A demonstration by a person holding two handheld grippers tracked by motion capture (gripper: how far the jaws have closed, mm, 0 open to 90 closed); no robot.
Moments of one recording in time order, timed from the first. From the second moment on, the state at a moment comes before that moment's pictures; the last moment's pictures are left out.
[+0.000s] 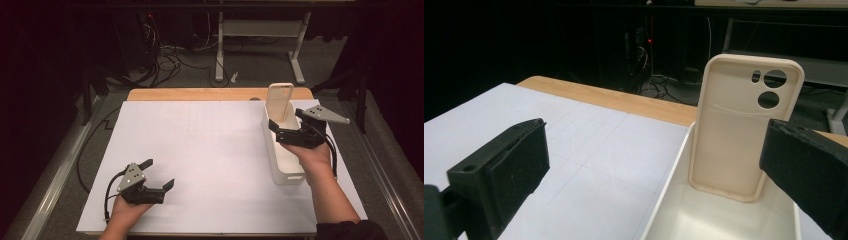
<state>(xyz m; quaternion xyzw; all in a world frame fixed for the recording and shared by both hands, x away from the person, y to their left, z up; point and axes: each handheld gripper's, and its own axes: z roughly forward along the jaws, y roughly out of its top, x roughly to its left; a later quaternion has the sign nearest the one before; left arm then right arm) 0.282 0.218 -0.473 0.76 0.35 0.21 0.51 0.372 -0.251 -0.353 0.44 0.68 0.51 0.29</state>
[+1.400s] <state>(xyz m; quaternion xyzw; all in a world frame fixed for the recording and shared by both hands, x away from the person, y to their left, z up) 0.279 0.220 -0.469 0.76 0.35 0.20 0.51 0.252 -0.314 -0.422 0.41 0.68 0.51 0.32</state>
